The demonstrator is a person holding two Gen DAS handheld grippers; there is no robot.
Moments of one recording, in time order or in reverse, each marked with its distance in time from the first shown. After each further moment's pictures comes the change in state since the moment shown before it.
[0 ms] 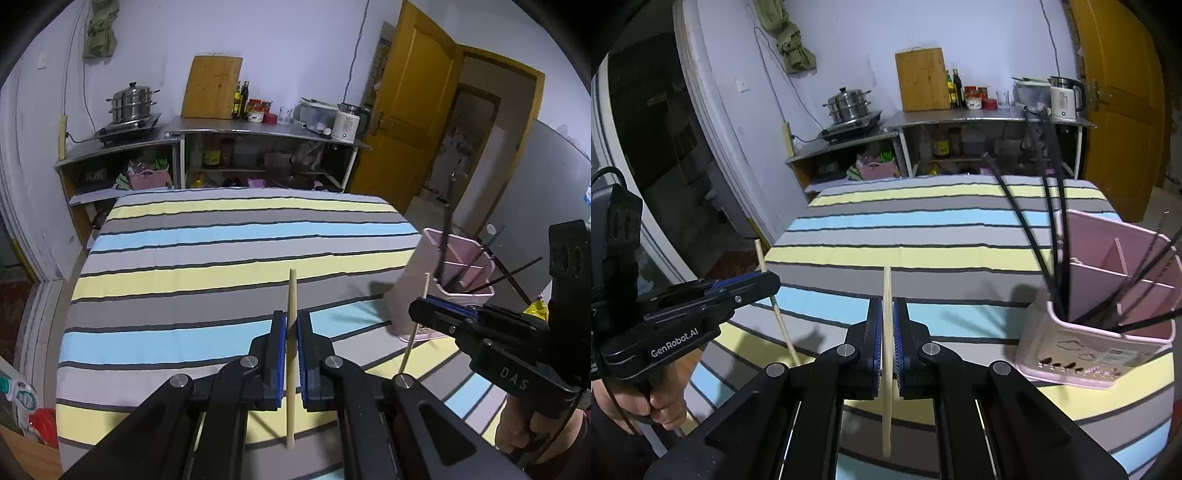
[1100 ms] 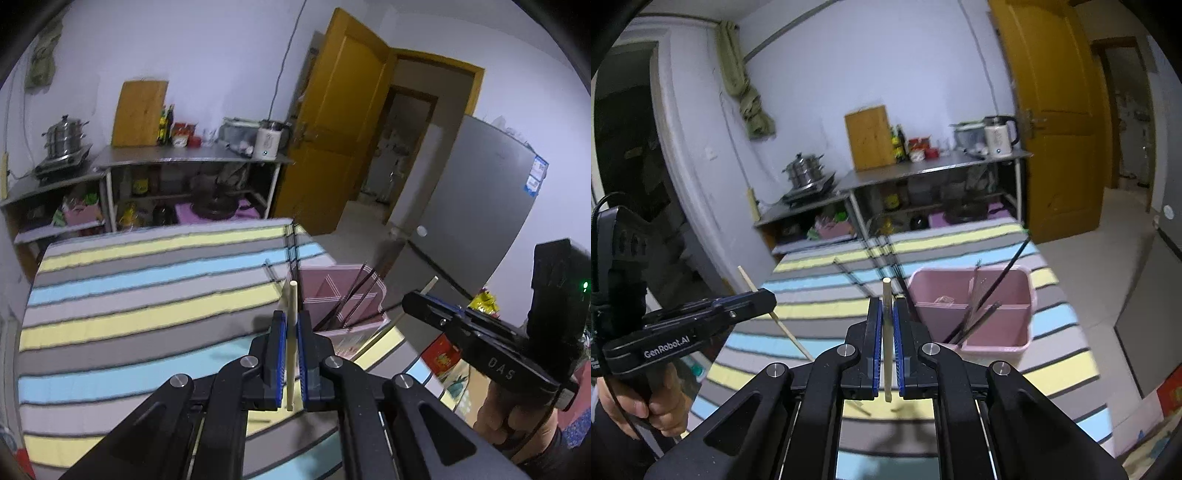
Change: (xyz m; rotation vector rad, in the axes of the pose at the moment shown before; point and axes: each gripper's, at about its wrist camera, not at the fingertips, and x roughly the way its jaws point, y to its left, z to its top) left arm -0.025 -0.119 0.045 0.109 -0.051 -0.229; right arm -0.129 -0.079 0.014 0.116 -0.219 -0.132
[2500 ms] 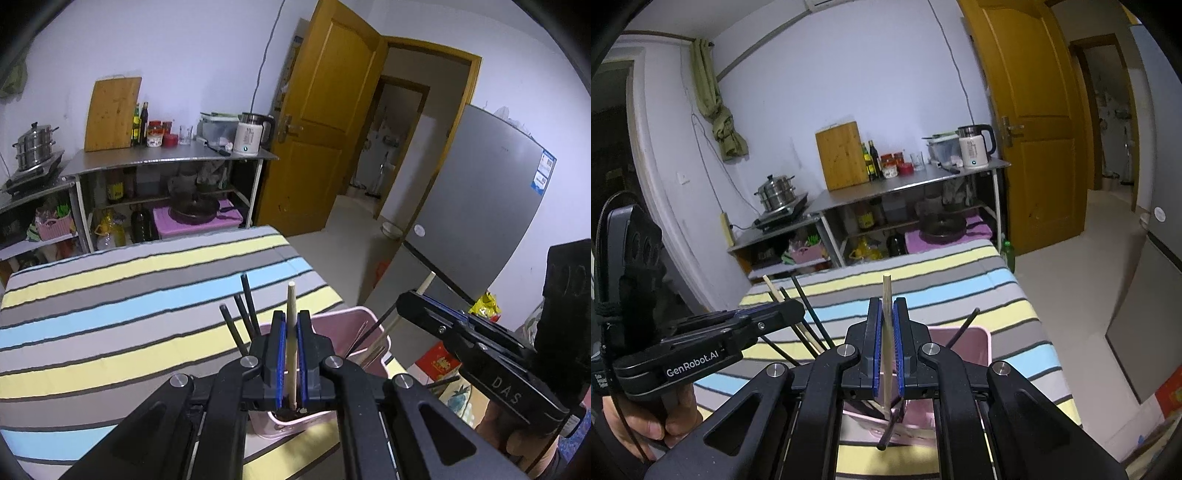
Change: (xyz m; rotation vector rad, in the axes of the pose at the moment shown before) left arm 0.117 -0.020 0.048 0.030 0.046 -0.036; right arm 0.040 -0.054 0.033 0.043 -0.037 -0.060
